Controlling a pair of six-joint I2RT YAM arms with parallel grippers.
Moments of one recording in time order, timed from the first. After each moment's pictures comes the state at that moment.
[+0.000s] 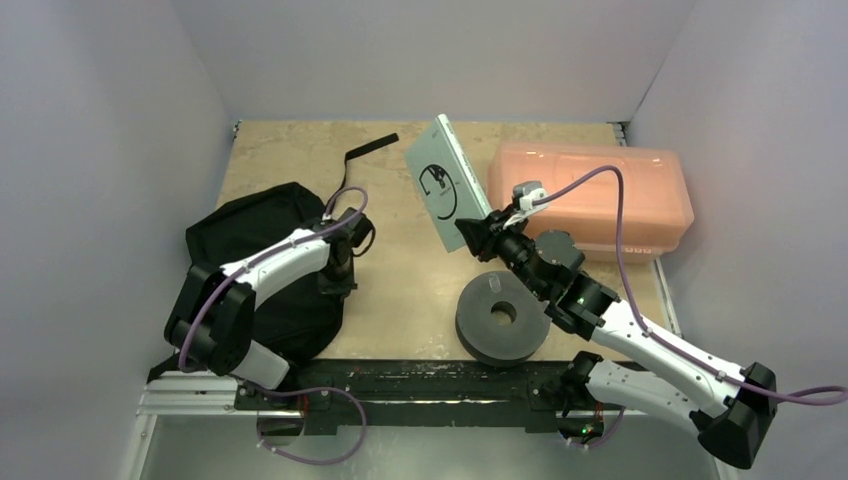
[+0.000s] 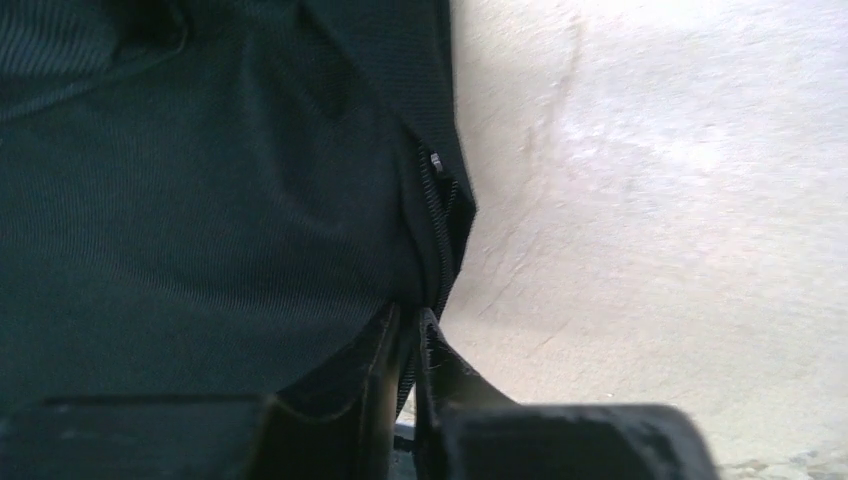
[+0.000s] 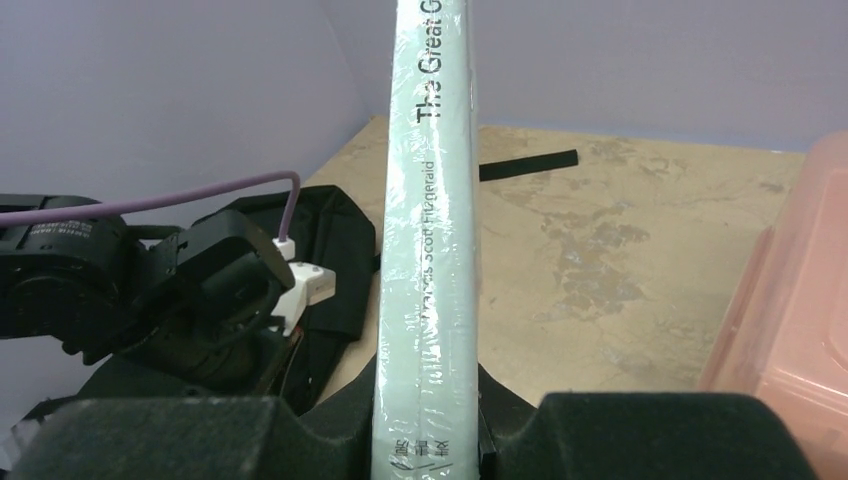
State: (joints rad) left arm -0.51 1.49 0.91 -0.91 -0.23 -0.64; right arm 0.84 0.87 0.72 0.16 0.23 0.32
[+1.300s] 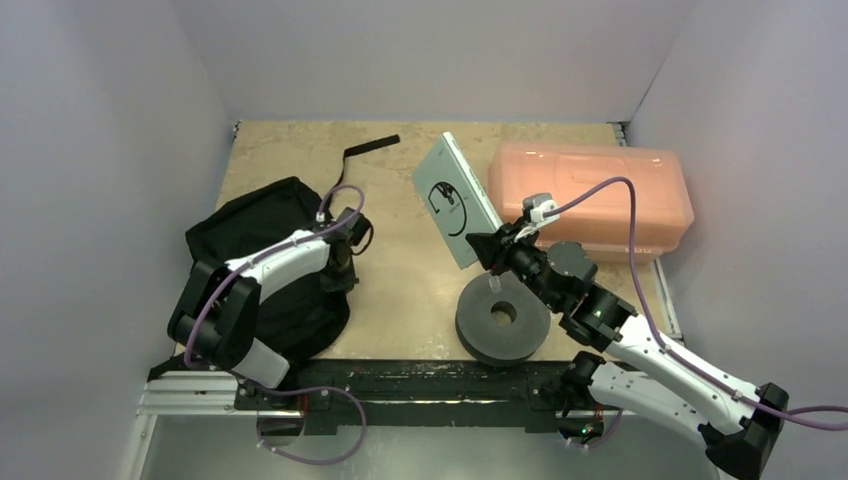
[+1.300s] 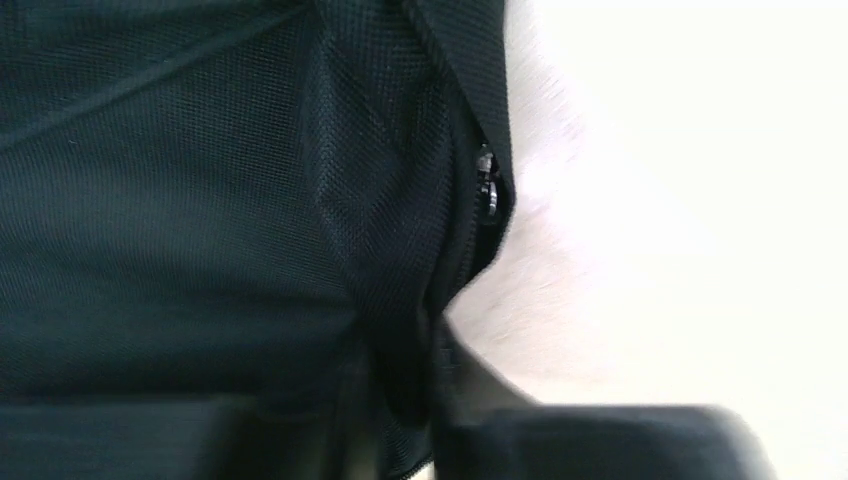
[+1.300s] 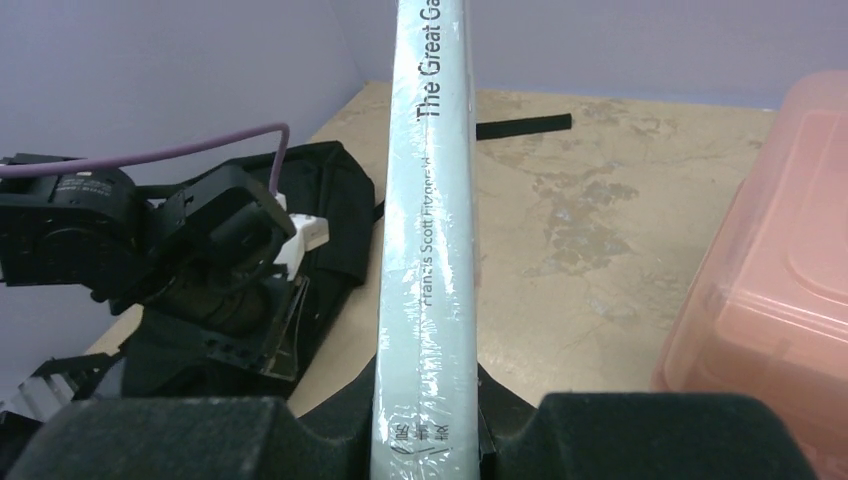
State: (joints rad) left arm -0.49 1.51 0.84 -0.77 -0.26 -0.73; right arm 0.84 0.77 0.68 0.02 0.22 0.33
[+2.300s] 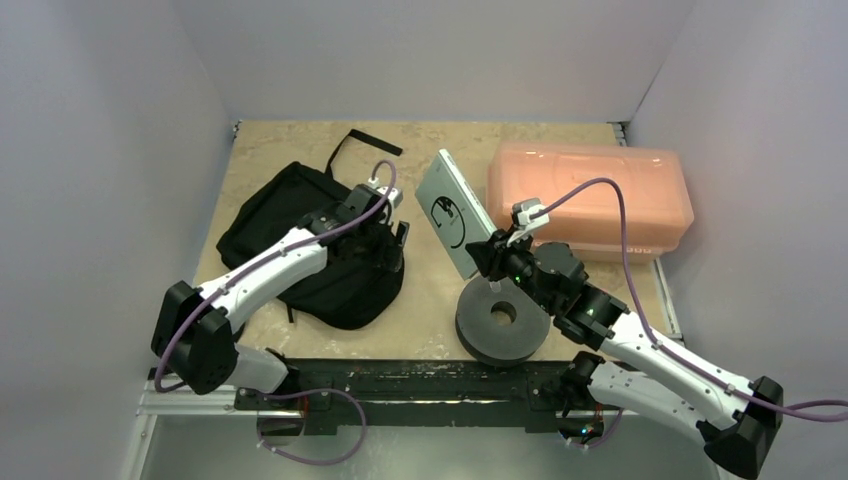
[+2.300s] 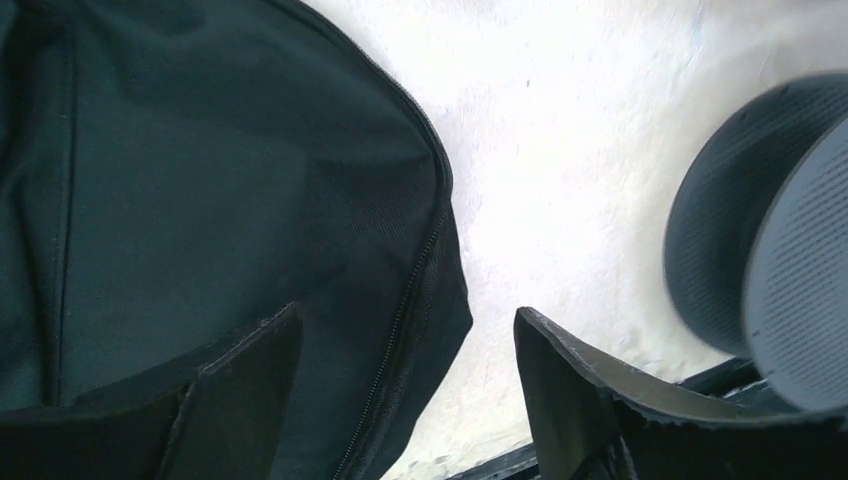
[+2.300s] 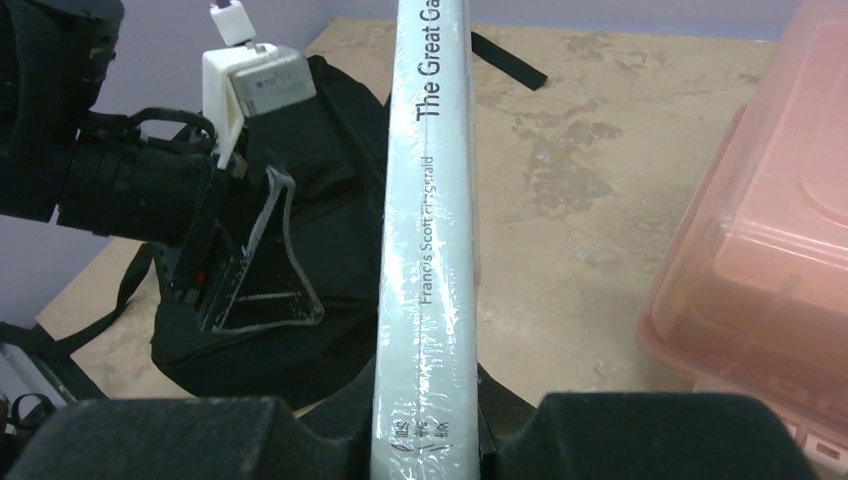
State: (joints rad) left arm -0.60 1.39 1.08 -0.64 -0.02 -0.33; right arm 0.84 0.78 0.65 -0.04 0.23 0.34
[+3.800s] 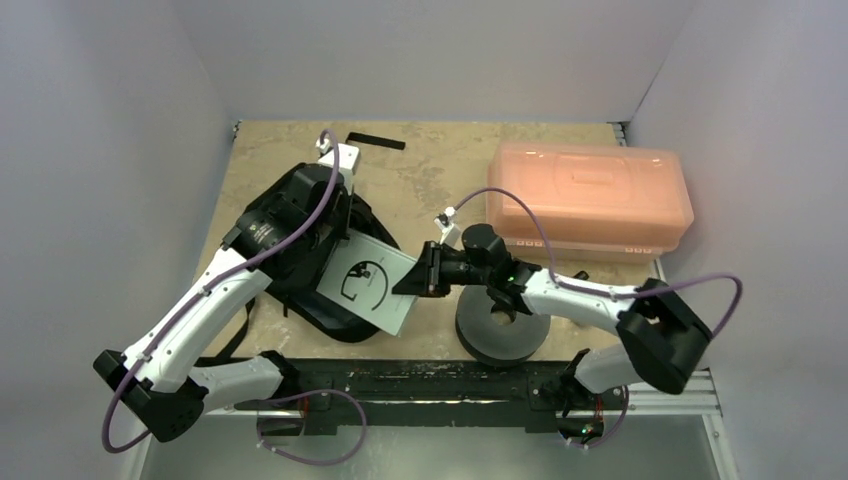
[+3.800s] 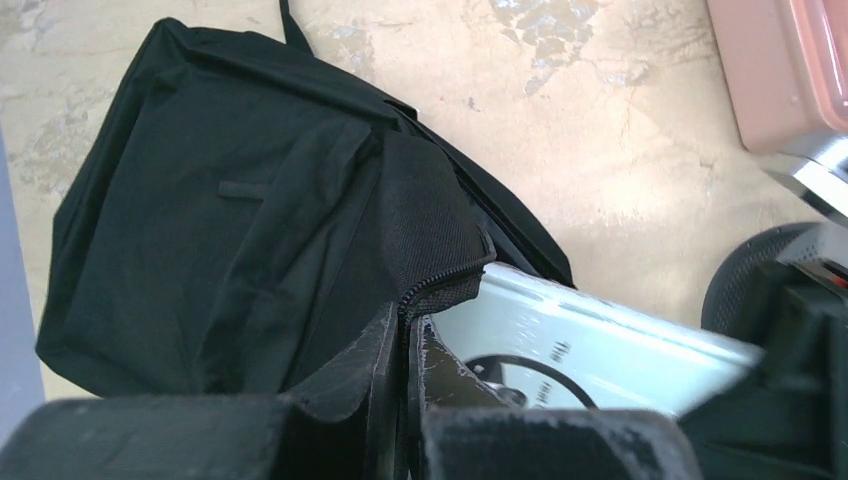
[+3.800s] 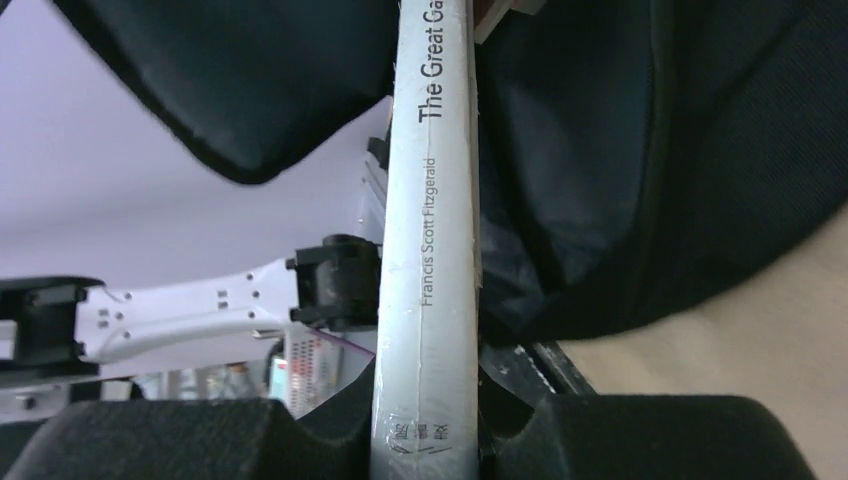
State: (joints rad) left arm -0.64 1.14 1.31 -0.84 -0.37 -0.22; right arm 0.84 1.35 0.69 0.31 -0.49 1.06
